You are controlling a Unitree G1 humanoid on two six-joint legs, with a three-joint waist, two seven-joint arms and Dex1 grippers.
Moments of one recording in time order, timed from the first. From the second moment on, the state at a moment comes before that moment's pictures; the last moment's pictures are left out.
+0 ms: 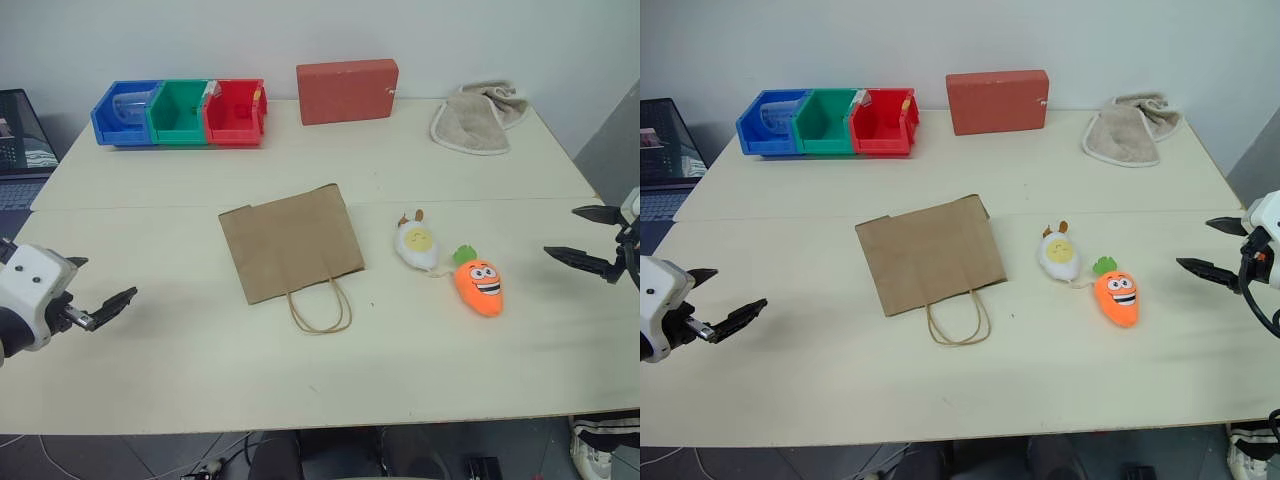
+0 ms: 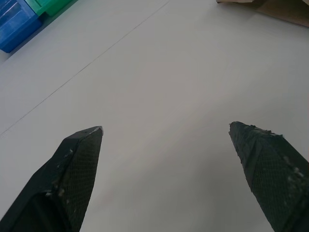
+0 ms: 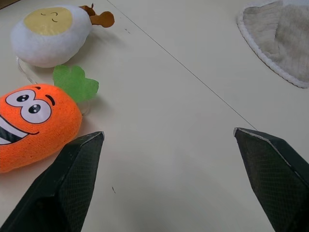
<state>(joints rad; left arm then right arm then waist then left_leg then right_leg) 0.21 0.95 0.61 -0.11 -0.31 0.31 -0.83 -0.38 -1.07 -0.25 0.40 0.30 0.12 1.18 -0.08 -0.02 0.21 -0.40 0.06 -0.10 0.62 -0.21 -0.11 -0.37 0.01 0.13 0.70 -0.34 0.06</state>
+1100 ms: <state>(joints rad) 0.23 0.91 0.62 -0.12 -0.34 0.28 -0.89 -0.40 -1.04 -0.25 0.37 0.30 0.12 1.17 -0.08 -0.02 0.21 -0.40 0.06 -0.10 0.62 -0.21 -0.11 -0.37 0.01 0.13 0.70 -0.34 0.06</state>
